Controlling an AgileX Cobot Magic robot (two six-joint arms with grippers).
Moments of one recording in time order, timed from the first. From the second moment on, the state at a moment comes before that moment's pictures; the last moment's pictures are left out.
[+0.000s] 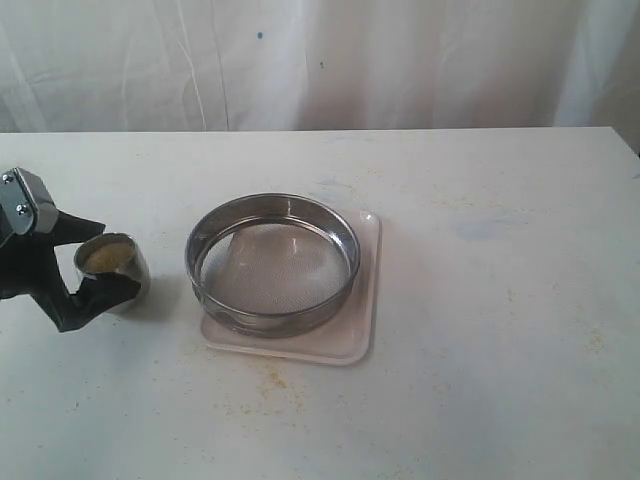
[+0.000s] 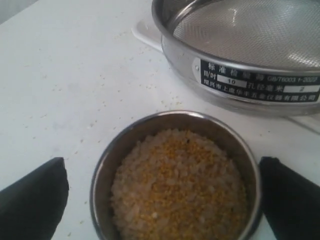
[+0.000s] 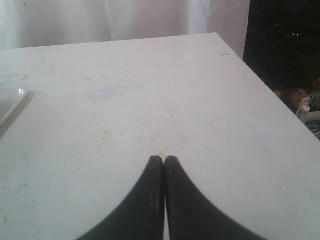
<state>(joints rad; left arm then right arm) 0.31 1.90 -0.77 1.35 -0.88 -0.35 -0.03 0.00 0.01 -0.18 0.34 0.20</state>
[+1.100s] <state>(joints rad) 0.25 2.08 -0.82 1.11 -0.92 -0.21 -0.03 0.00 0.01 -0.18 0.34 0.20</state>
